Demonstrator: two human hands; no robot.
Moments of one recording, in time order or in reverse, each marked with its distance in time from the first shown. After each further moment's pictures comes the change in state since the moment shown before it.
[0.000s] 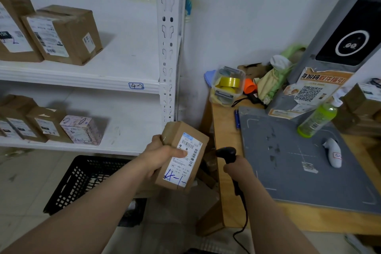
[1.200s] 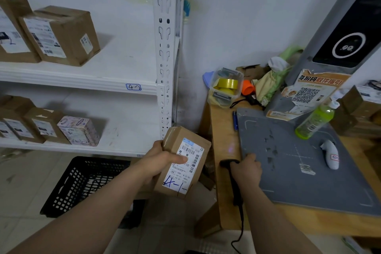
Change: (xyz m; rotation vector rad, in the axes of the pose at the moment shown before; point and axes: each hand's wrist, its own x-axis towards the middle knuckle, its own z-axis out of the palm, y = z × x) left_hand 0.001 -0.012 0.010 -0.030 -0.088 0.005; right_hand 0.010 0.022 -0.002 0.053 0.310 0.078
